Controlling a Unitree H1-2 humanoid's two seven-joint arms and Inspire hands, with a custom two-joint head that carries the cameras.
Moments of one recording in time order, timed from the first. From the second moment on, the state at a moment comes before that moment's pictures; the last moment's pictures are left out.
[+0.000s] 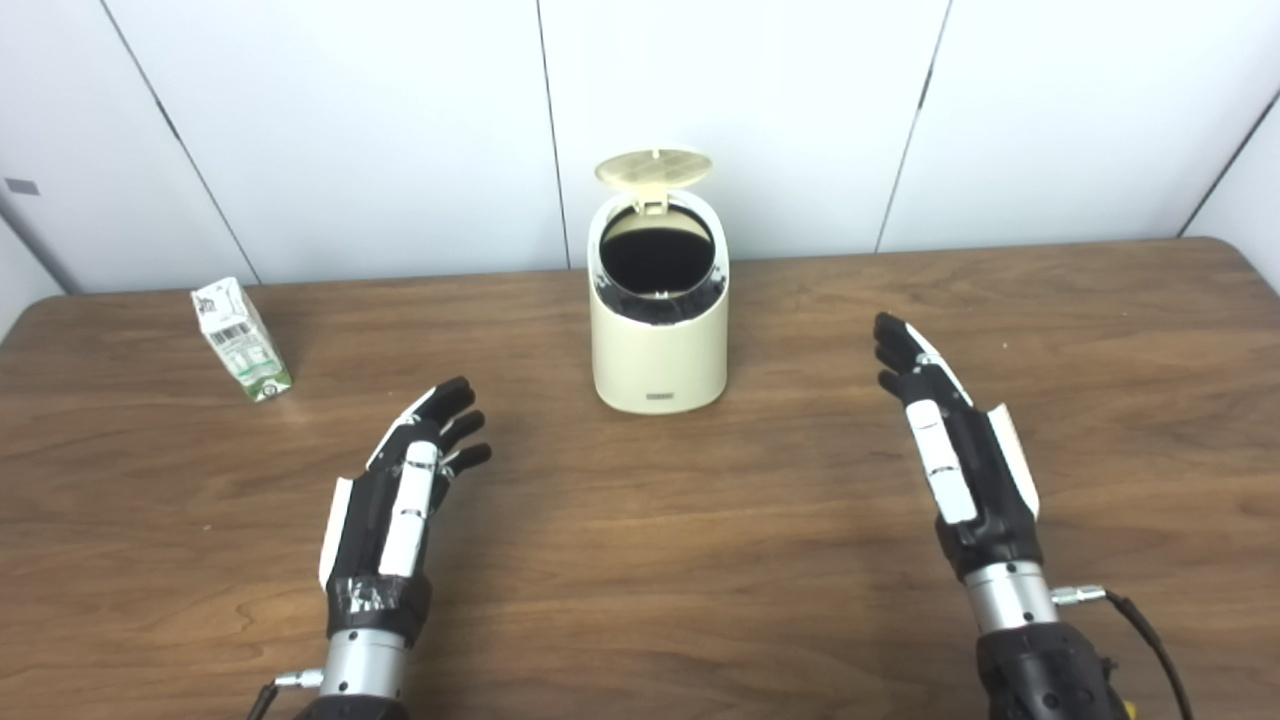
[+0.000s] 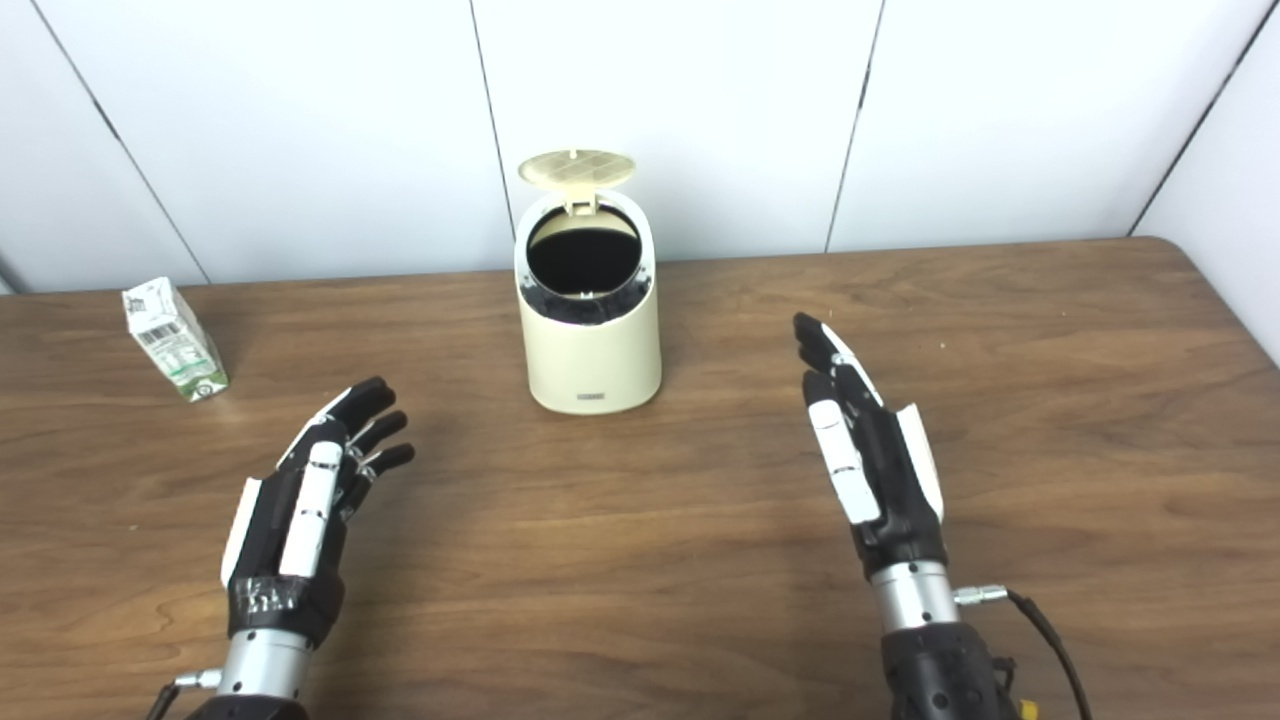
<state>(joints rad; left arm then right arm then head) 0.10 -0.03 -0.01 -0.37 -0.09 0.14 -0.02 0.06 -0.07 -0.02 -0.33 -0.09 0.04 -0.04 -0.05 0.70</state>
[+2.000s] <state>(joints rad) -0.23 0.32 0.47 -0.28 -0.27 0.47 0.16 -0.08 -0.18 -0.13 0.04 0.05 -0.17 0.01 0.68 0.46</state>
